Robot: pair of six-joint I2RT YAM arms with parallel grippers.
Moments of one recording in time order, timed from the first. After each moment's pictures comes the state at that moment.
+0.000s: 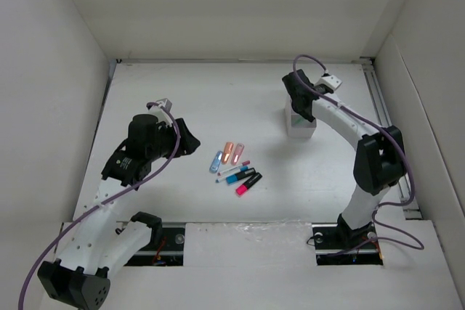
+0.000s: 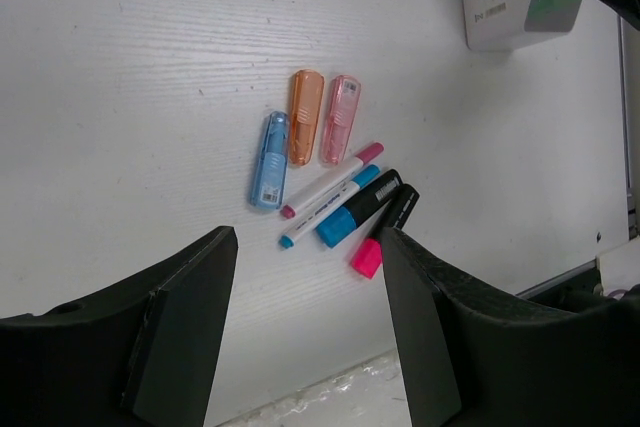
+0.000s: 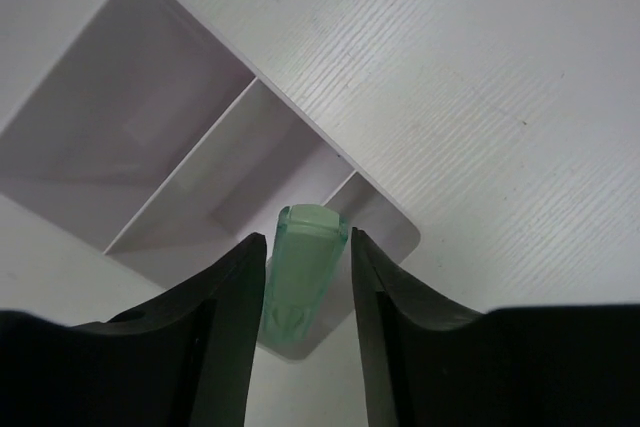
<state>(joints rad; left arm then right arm) -0.32 0.82 0.84 -0.63 0.20 -0.50 0.41 1.77 1.44 -0.78 0.74 1.07</state>
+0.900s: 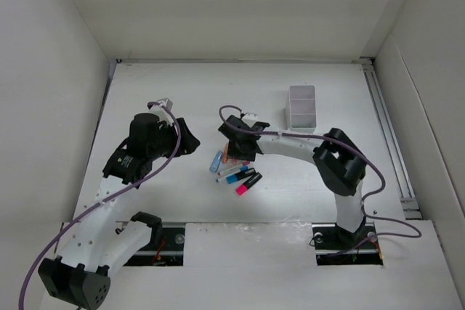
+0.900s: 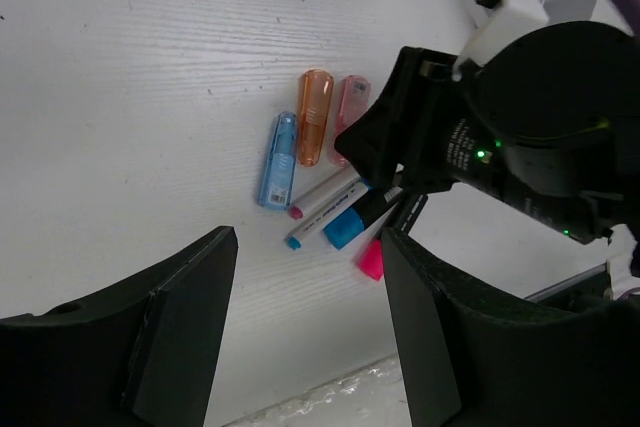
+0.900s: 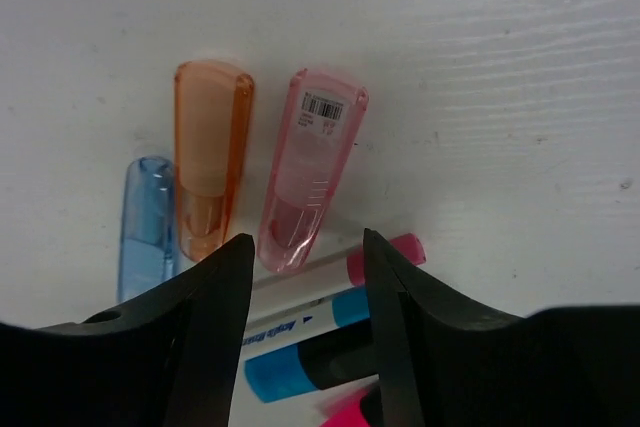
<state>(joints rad) -0.32 0.83 0.85 -0.63 0.18 -0.49 0.90 1.94 1.39 -0.59 0.32 0.98</state>
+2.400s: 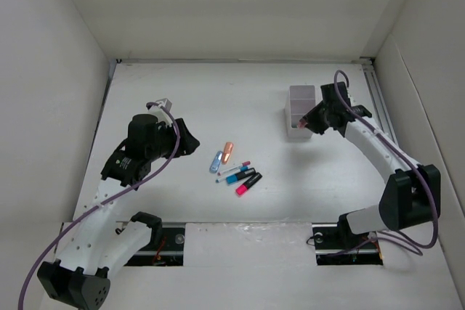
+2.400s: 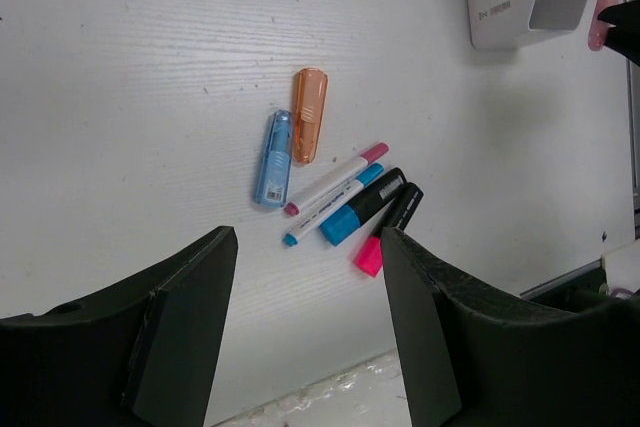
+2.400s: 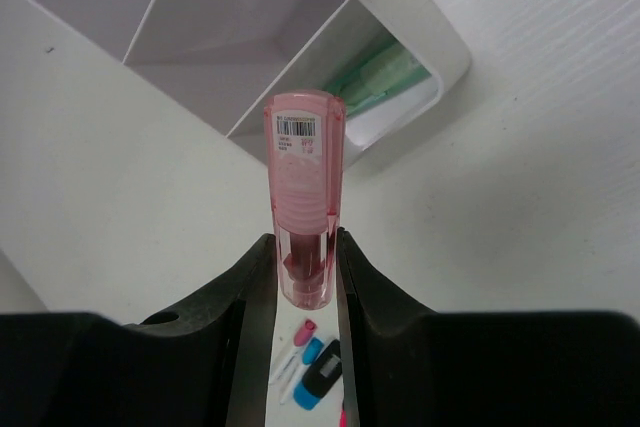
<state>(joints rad) -0.32 0.82 0.85 -0.64 0.19 -0.49 0.24 1.41 1.10 -0.59 0.12 1.06</state>
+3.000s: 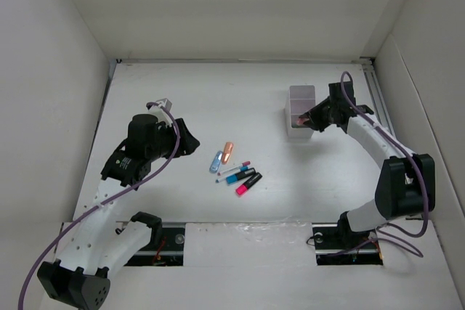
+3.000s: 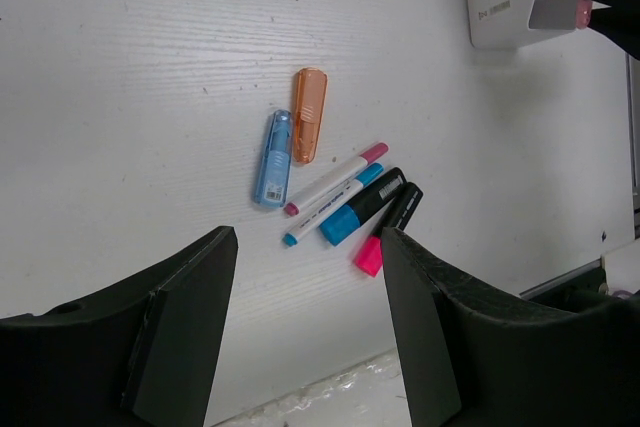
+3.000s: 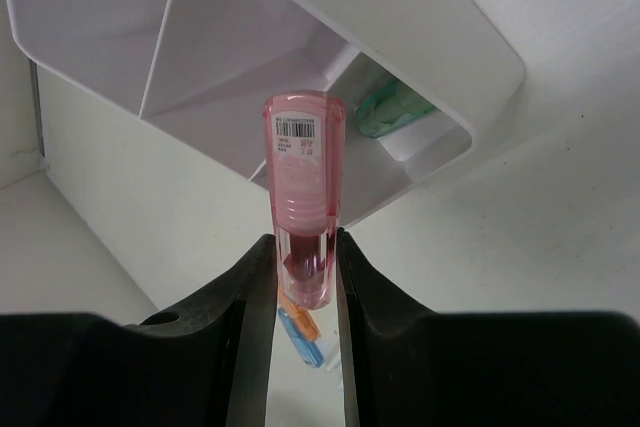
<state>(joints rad) -0.32 0.82 0.85 -0.64 0.19 -0.49 0.12 1.49 1.07 -0.46 -0.11 1.13</state>
